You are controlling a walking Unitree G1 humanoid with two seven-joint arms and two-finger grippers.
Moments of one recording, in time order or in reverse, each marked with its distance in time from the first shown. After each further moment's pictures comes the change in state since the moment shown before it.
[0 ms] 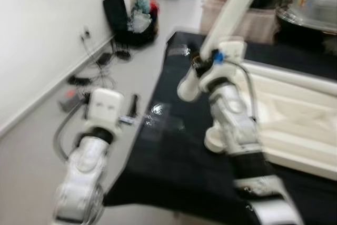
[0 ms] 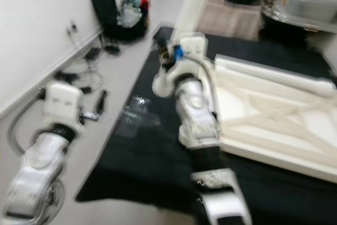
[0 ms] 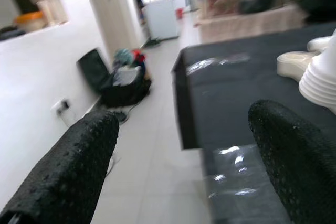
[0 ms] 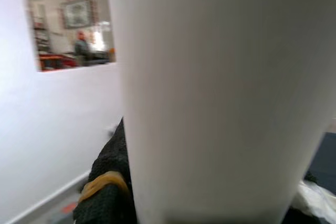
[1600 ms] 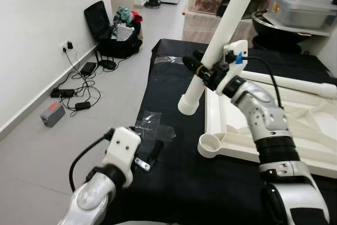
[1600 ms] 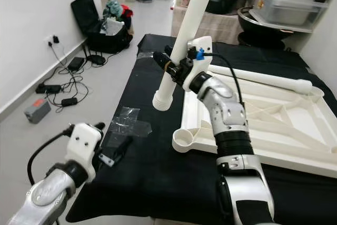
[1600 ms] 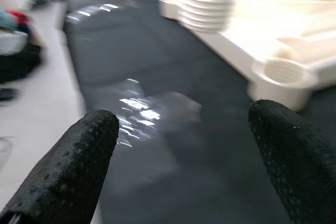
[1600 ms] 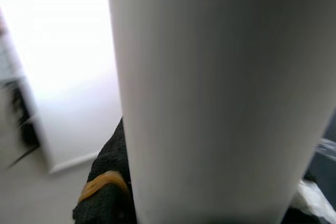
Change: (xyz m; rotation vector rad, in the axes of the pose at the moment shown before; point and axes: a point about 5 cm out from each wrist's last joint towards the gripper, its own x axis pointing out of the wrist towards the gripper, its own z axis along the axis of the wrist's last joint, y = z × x) left arm -0.060 -0.037 -0.041 -0.121 0.201 -0.351; right arm 0.006 -0.017 0.003 0.129 0.196 0.685
